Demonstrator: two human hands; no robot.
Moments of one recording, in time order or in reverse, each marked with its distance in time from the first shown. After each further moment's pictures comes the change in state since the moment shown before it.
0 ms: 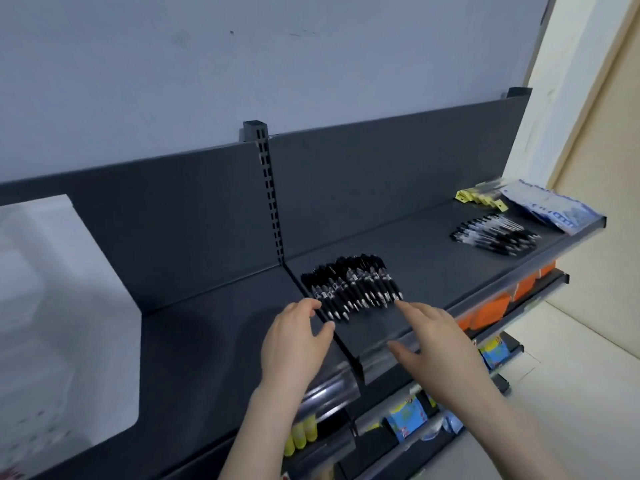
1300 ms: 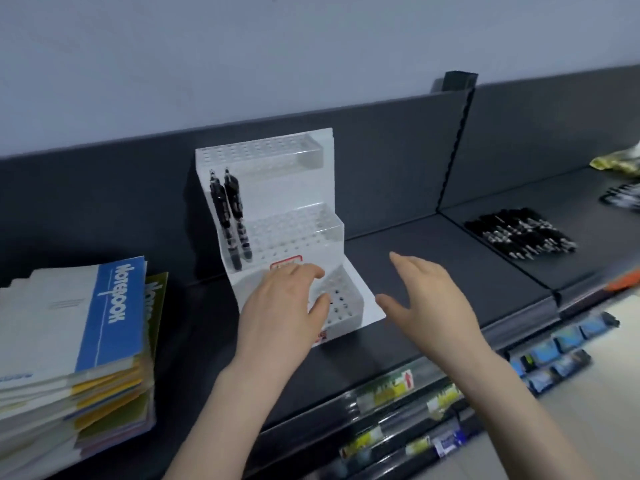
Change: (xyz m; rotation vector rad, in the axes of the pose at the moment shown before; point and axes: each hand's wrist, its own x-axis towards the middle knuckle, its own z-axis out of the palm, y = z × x) left_hand -0.124 -0.258 -0.283 0.213 0.107 0.081; right_hand -0.052 -0.371 0.092 0.044 -0.004 -0.100
